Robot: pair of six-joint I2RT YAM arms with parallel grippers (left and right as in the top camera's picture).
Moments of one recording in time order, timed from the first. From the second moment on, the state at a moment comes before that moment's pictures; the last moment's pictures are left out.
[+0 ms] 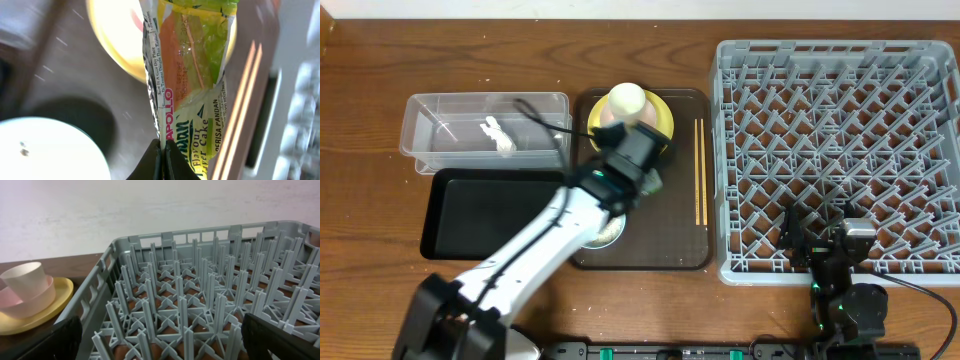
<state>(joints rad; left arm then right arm) -0.57 1.52 1.09 -0.60 -0.20 -0.96 0.08 0.01 0.01 -0.07 0.05 0.15</state>
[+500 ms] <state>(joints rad) -0.08 1.49 1.09 -0.46 -0.22 -0.96 0.08 0.01 0.01 -0.07 0.05 0.15</state>
